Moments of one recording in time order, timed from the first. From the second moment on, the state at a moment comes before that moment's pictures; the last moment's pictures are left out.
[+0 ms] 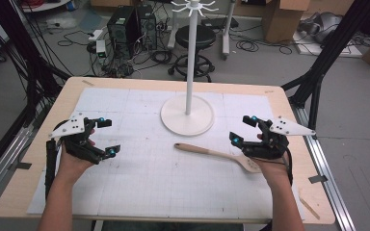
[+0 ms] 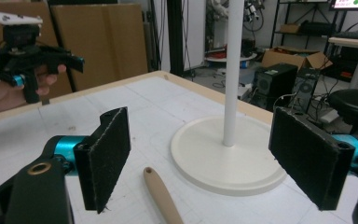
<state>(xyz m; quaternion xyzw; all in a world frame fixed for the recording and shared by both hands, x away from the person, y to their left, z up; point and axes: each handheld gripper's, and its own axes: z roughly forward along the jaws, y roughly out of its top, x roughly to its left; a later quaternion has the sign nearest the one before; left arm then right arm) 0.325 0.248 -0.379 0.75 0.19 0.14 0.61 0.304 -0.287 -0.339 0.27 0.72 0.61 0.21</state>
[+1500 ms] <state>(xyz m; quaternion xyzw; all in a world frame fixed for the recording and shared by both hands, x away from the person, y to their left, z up) 0.324 0.250 -0.376 0.75 0.19 0.14 0.62 0.360 -0.230 -0.362 0.24 0.87 0.41 0.15</state>
